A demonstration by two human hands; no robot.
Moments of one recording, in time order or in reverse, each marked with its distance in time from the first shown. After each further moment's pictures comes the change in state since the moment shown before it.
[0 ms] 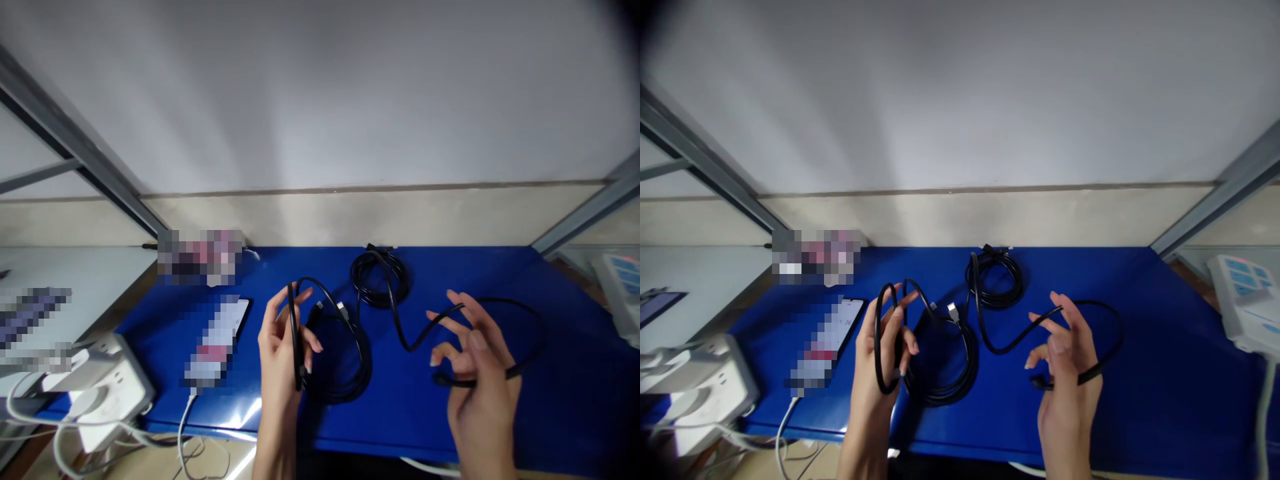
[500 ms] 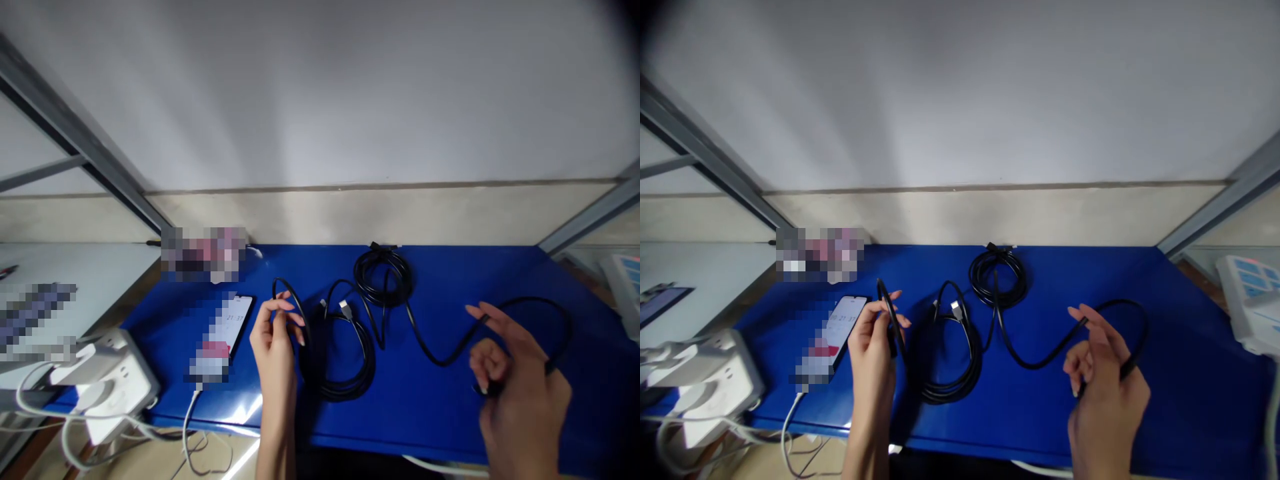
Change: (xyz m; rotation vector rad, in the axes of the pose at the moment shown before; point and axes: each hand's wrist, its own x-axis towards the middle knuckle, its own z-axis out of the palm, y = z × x) left_hand 0.011 -0.007 -0.012 0.133 0.181 0.130; right_hand 0.013 -0.009 -0.013 -0.102 0.187 0.066
